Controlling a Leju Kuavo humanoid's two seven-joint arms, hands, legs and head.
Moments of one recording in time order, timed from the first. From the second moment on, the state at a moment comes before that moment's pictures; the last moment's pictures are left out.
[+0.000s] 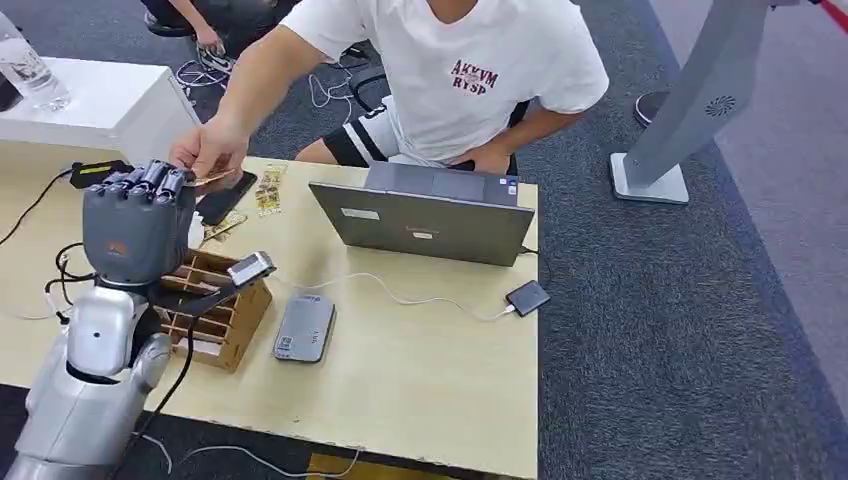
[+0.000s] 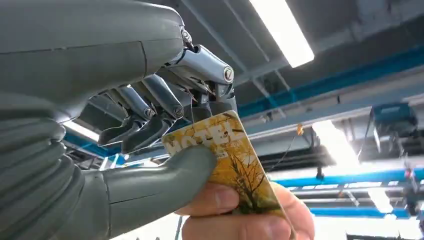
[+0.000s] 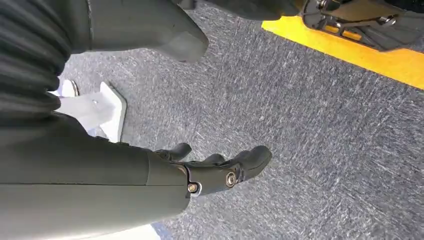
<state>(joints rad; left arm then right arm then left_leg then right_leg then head) -0.30 0.32 -0.15 -1.56 -1.44 0.47 0.12 -0.06 0.20 -0.90 -0.19 1.47 -0.21 -0.02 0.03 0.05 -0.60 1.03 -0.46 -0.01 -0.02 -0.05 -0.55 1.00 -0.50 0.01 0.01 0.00</state>
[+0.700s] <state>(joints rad) -0.13 0.30 -0.07 -1.61 -1.26 0.67 0.00 -0.05 0.19 -0.90 -0.19 1.45 -0.22 -0.01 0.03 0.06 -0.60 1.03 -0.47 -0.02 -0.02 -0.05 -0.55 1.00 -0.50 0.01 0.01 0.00</state>
